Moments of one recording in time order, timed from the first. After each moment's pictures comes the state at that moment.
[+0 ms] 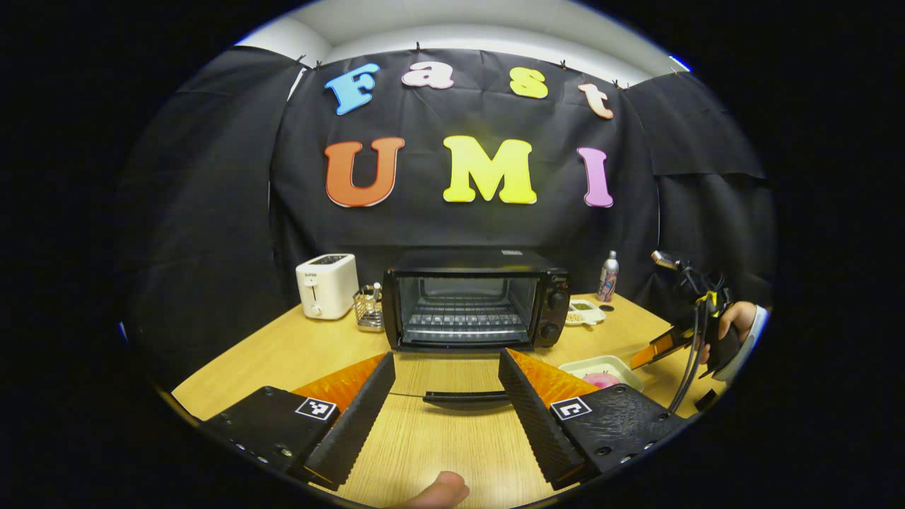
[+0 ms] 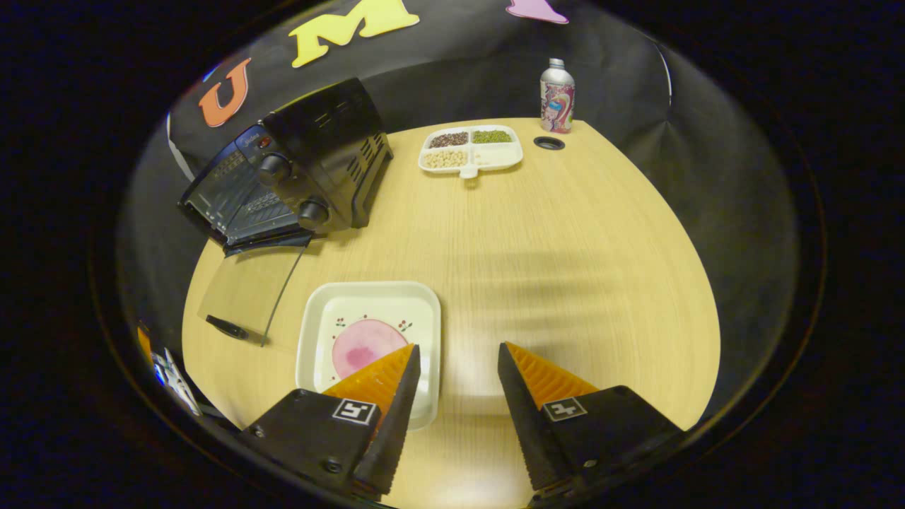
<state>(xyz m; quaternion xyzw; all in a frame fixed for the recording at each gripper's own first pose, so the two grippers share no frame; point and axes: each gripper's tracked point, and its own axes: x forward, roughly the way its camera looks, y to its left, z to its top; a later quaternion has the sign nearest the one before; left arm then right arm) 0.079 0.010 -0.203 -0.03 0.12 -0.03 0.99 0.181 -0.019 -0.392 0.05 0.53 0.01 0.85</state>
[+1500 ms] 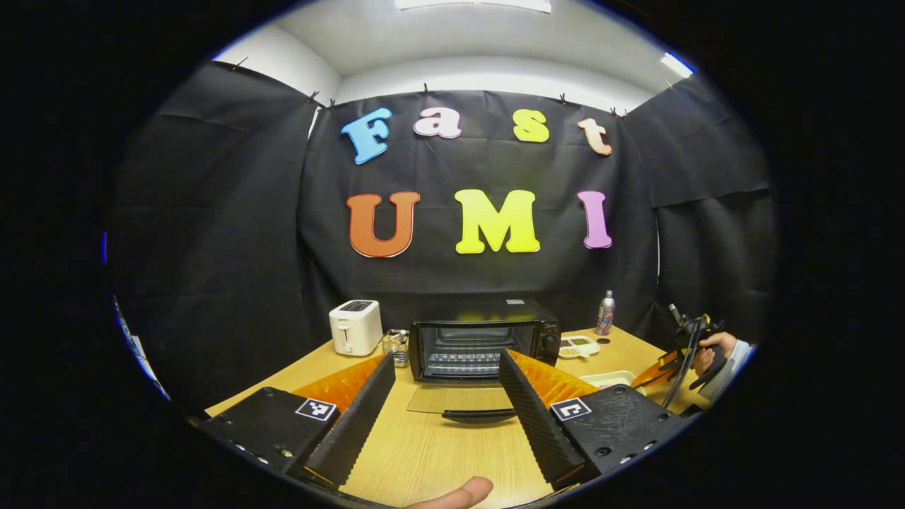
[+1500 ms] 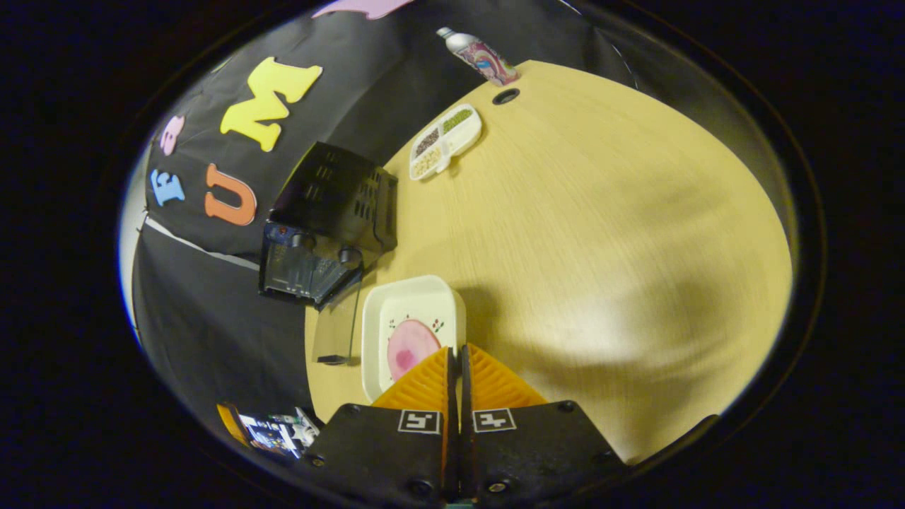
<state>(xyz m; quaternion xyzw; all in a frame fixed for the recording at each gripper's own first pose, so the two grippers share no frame) 0.019 0.031 -0.132 -0.02 0.05 0.00 1.00 0.150 -0.030 -0.356 0.33 0.52 0.09 0.78</state>
